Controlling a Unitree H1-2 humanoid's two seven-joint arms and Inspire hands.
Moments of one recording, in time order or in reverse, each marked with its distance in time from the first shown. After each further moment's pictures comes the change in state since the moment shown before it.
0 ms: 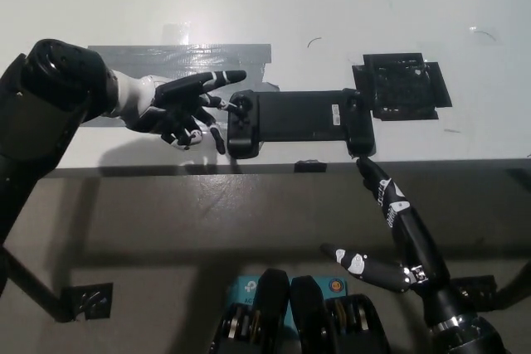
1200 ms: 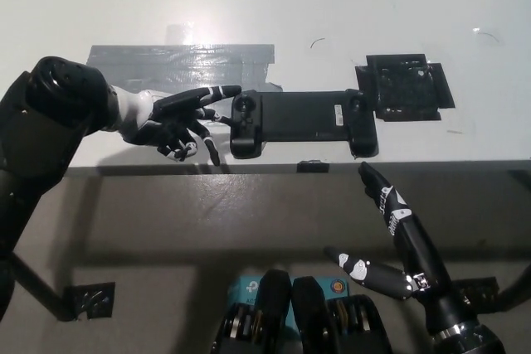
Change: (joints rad) left_arm 0.048 -0.018 0.039 -0.009 0.092 0.000 0.000; right_arm 0.025 0.000 0.000 -0.012 0.001 0.007 0.006
